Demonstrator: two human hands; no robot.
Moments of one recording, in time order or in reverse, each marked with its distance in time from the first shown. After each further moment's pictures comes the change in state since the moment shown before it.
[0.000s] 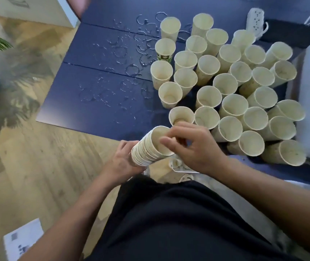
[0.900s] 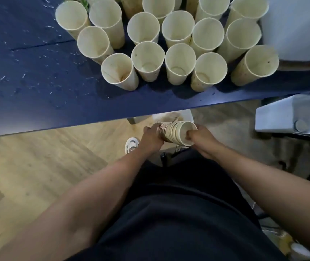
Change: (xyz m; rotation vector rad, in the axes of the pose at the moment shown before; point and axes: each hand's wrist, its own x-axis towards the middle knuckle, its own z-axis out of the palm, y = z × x) left_hand 0.052 0.002 0.216 0.184 -0.448 -0.177; right_hand -0.189 0.156 0.057 0.617 0.351 1.283
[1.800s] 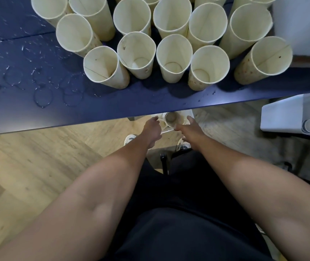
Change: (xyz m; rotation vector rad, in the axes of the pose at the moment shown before) left_hand 0.058 0.016 0.019 -0.706 0.024 -0.382; right_hand 0.071 0.011 0.010 0.009 -0.003 0.160
